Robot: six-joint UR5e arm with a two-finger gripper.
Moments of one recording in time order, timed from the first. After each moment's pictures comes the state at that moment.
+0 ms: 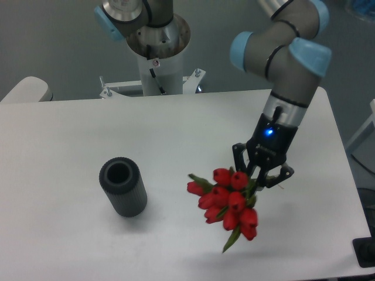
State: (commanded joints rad) arm 2.79 -1.93 -1.59 -0.85 0.69 1.24
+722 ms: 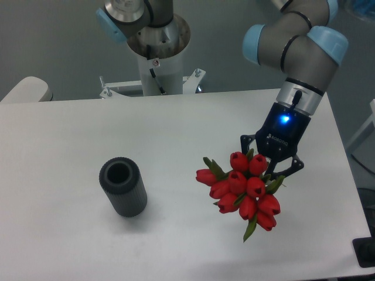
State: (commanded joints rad) arm 2.77 -1.93 -1.56 -0.84 0.65 1.16
